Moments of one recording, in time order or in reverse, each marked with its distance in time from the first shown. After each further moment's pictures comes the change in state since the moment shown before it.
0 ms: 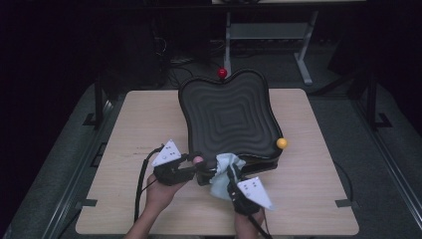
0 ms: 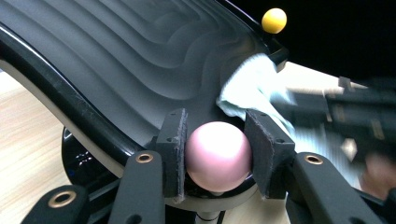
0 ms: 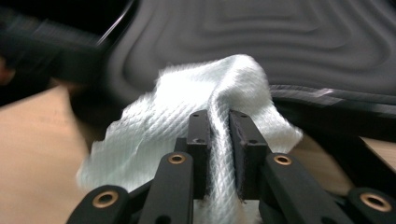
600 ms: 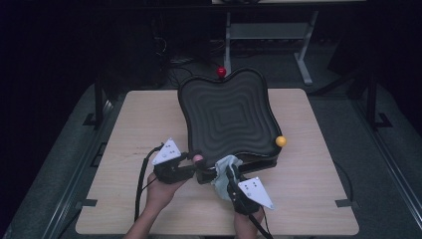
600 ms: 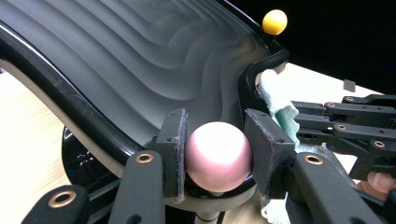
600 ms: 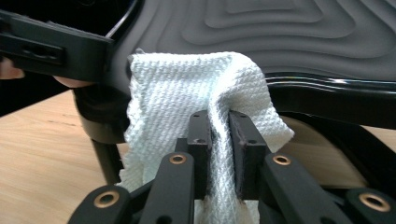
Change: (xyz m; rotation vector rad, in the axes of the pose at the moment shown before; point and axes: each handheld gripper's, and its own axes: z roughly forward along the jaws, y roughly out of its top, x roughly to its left) left arm 0.003 0.000 0.003 -0.007 0.009 -0.010; right arm -0.005 -0.002 0.005 -0.007 0.038 0.047
